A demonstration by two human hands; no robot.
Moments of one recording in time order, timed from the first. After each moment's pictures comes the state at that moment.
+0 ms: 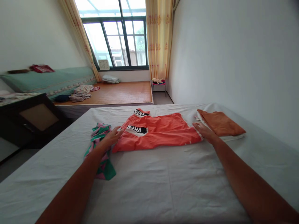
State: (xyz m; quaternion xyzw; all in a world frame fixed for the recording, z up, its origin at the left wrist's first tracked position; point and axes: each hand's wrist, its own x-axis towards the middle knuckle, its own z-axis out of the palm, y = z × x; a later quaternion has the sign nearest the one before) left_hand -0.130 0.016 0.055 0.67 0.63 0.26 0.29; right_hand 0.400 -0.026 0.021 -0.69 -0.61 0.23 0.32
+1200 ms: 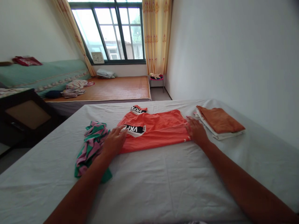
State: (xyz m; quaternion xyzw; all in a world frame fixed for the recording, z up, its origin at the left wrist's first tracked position) left_hand -0.091 -0.025 0.041 0.84 0.51 0.20 -0.07; right_hand 0.334 -0.047 0.022 -0.62 -0.73 -0.07 0.27
